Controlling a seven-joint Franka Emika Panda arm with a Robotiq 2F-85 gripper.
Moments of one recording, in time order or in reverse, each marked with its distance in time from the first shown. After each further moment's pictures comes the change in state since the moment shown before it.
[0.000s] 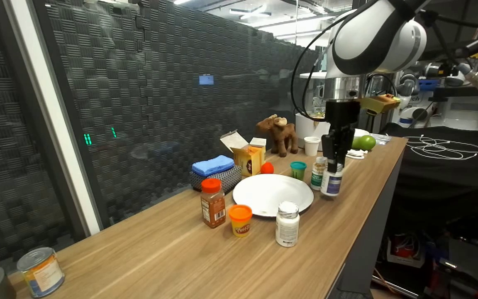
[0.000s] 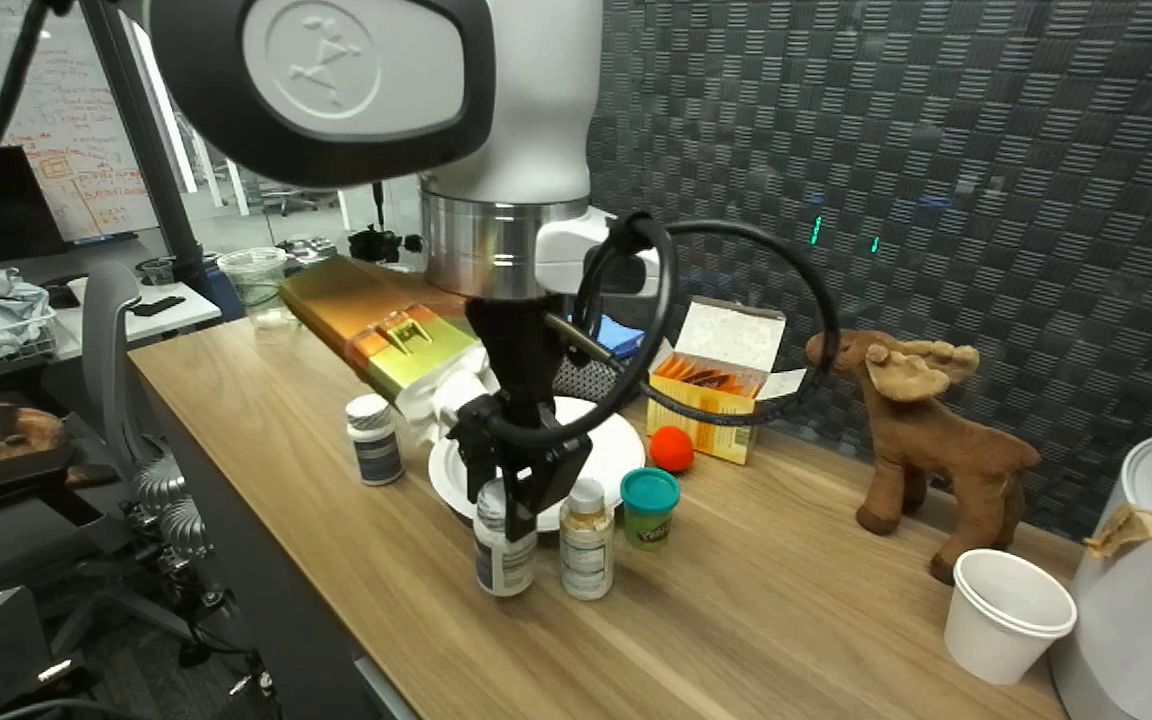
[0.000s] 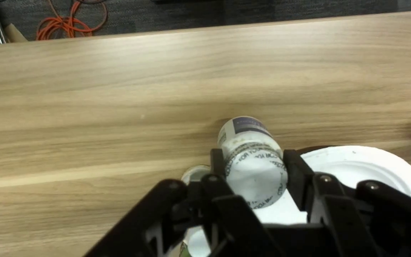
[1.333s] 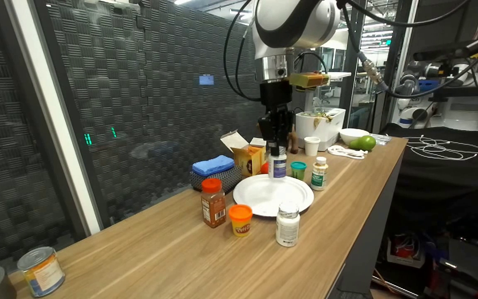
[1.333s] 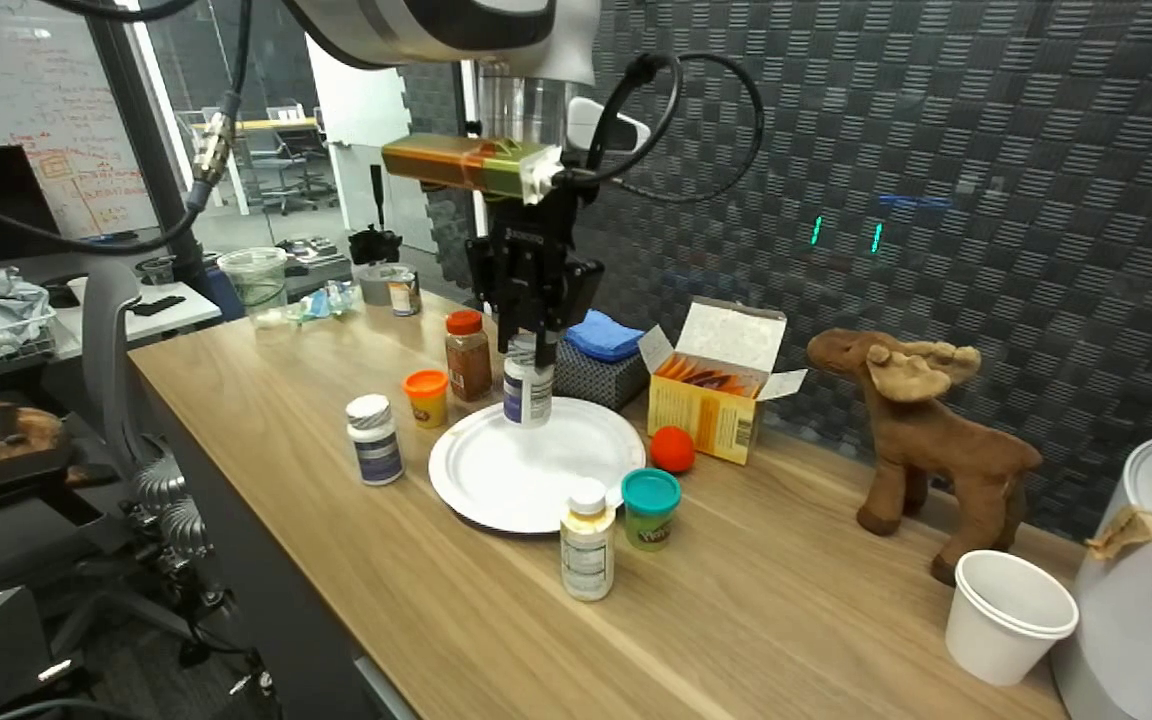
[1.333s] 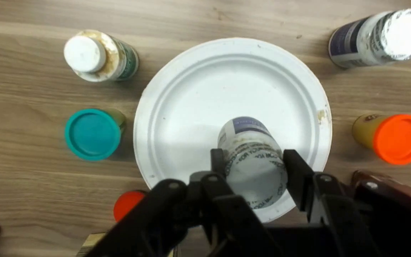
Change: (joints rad) arm 0.075 0.248 0.143 0.479 -0.055 -0.274 0.095
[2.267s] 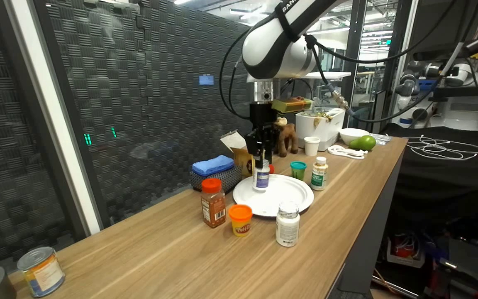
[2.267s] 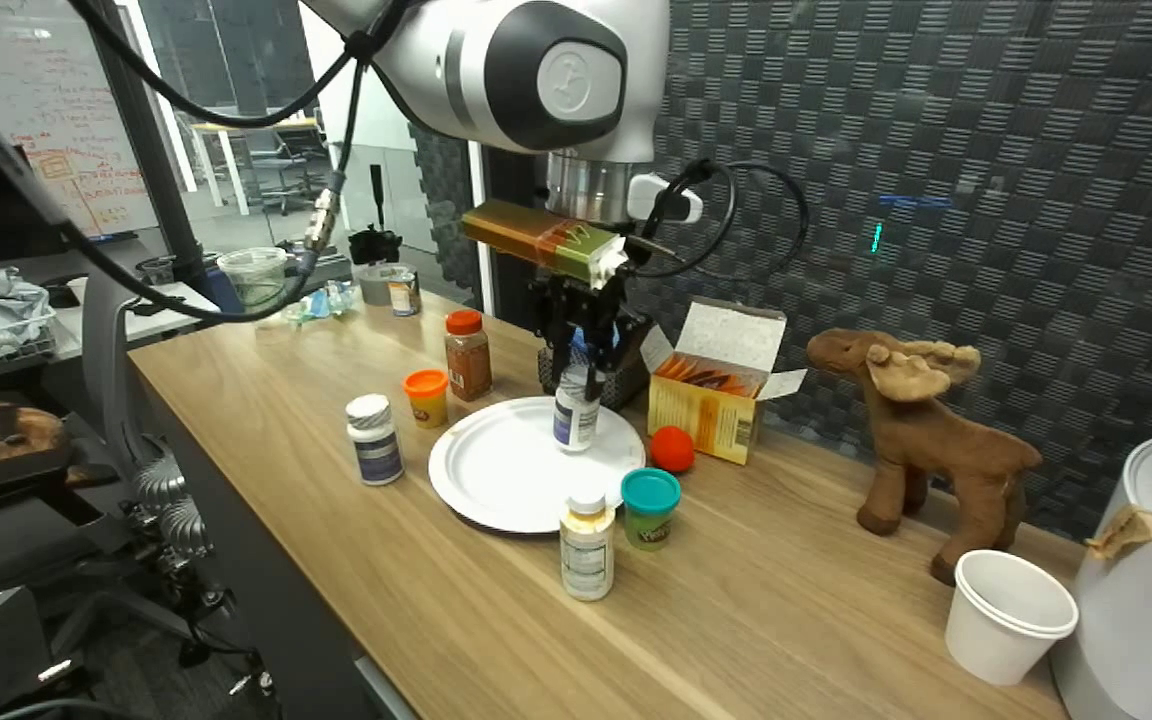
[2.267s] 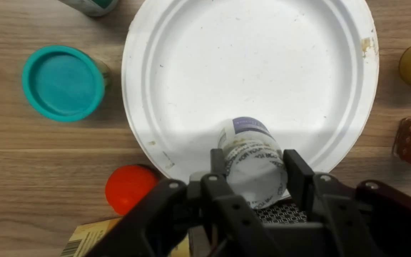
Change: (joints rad) arm -0.036 0.200 0.000 0.146 0.073 0.093 -0.015
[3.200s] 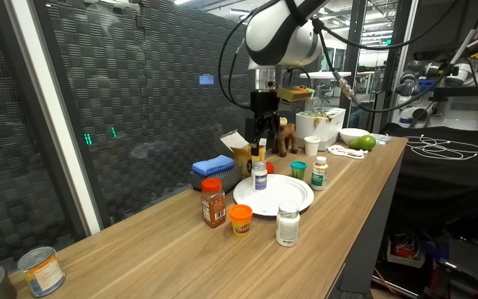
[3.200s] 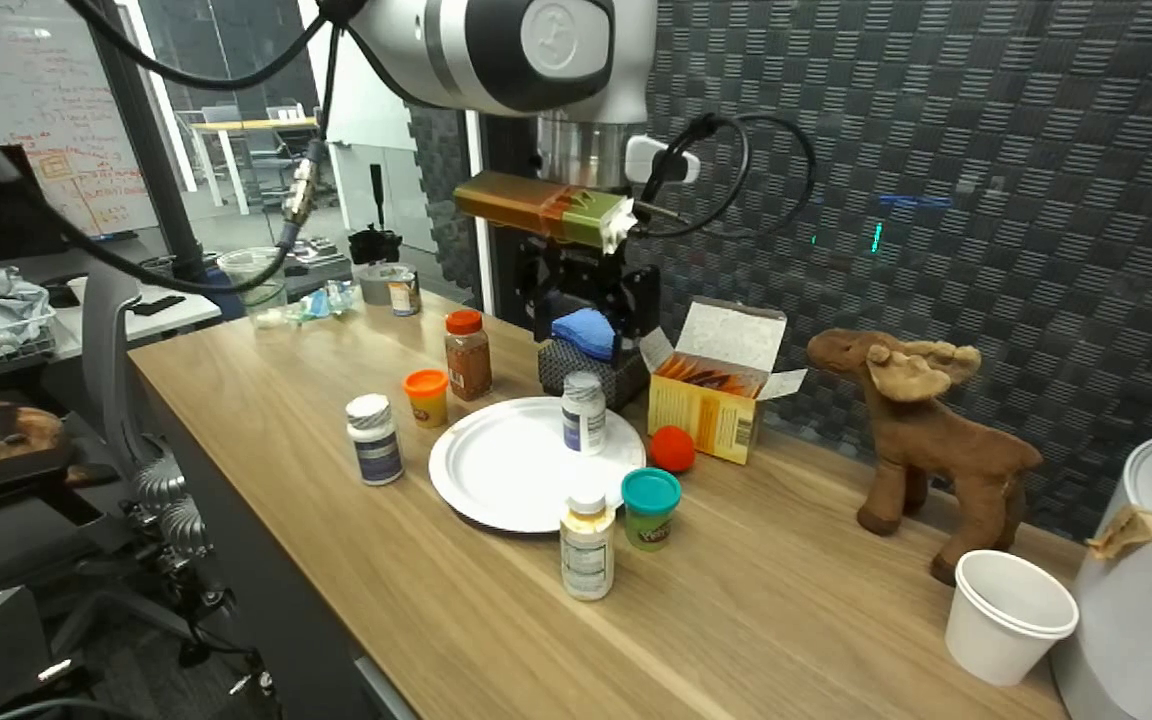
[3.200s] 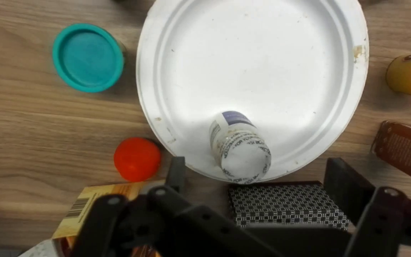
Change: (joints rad) arm -0.002 -0.072 0.005 -0.033 -0.018 0.012 -0.084
